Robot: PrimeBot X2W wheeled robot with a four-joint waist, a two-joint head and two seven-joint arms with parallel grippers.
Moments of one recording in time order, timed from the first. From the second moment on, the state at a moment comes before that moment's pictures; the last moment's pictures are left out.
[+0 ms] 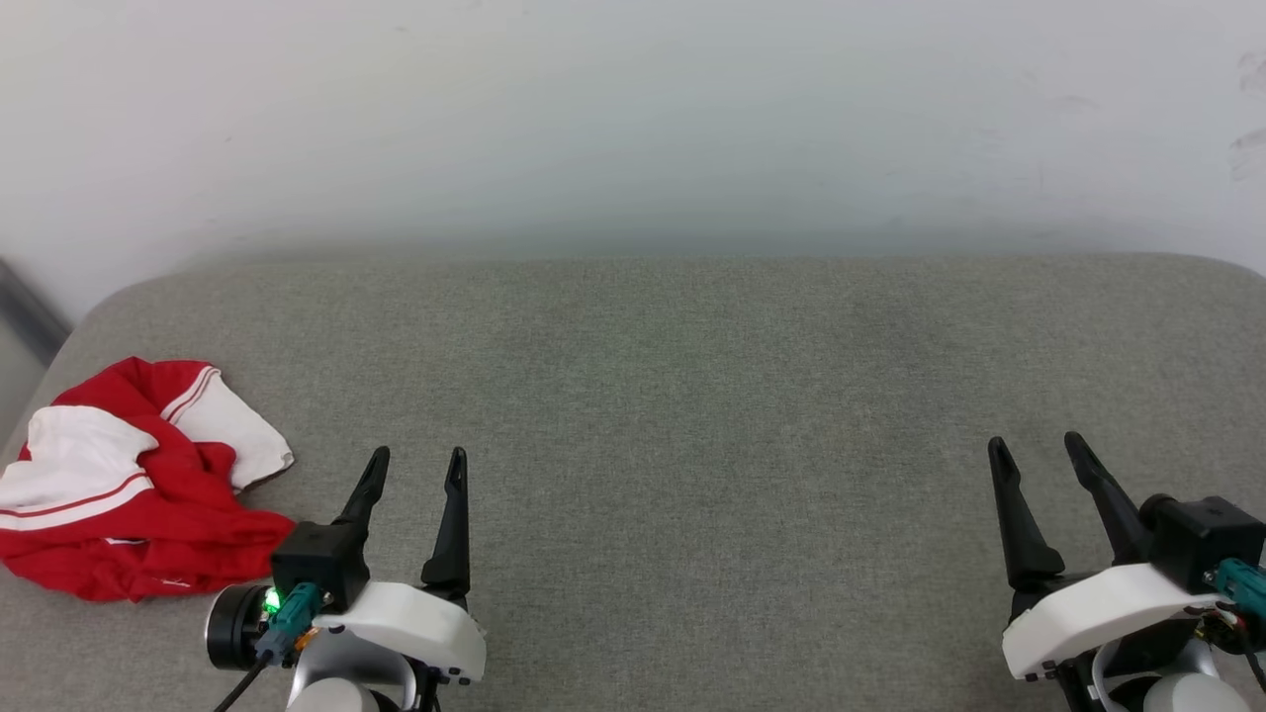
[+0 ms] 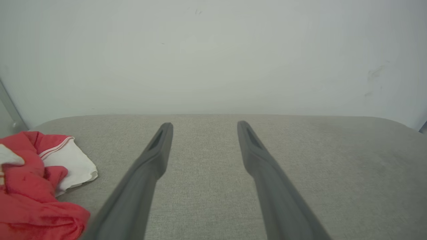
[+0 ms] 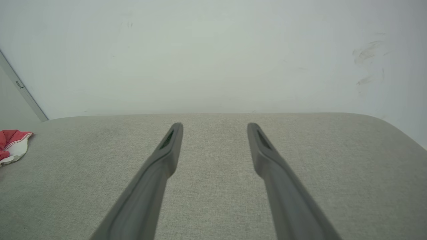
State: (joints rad) left arm -0.10 0.15 -0.19 0.20 -0.28 0.04 -0.21; right arm -0.05 -0.09 -0.02 0.08 0.19 0.13 -0.06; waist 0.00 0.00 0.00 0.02
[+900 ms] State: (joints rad) left arm -0.12 0.14 -0.18 0.23 -0.13 0.03 -0.26; right arm -0.04 -0.06 -0.04 0.07 0.02 0.13 -0.10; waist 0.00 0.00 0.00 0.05
